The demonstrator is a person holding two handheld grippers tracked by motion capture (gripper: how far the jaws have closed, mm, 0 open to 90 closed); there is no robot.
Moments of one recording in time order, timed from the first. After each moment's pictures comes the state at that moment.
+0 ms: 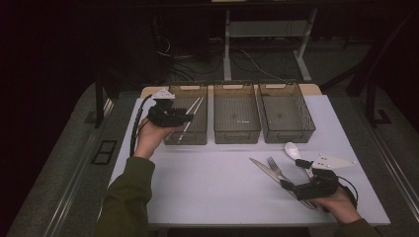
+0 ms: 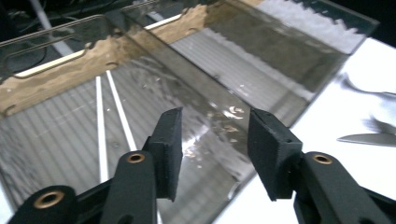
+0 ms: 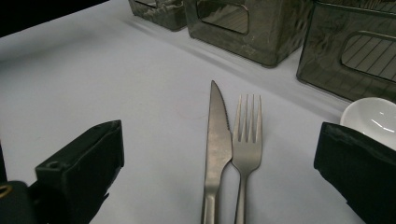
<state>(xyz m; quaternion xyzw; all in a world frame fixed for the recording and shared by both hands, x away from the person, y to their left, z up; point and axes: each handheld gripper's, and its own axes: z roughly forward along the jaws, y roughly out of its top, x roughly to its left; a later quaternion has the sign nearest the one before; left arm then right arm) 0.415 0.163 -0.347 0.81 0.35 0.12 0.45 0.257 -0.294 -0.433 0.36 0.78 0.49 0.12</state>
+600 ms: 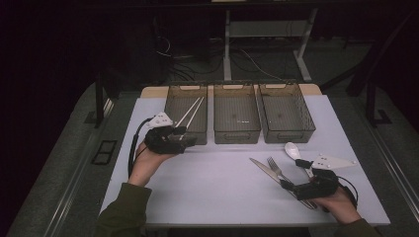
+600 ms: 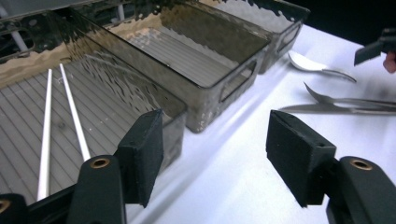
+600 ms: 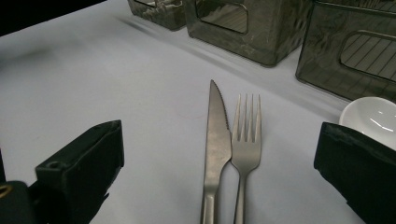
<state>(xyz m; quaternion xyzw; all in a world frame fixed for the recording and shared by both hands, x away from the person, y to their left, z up) 0.343 0.163 -0.365 0.81 0.31 0.12 0.48 0.257 -0.294 -0.434 0.36 0.78 0.49 0.12</state>
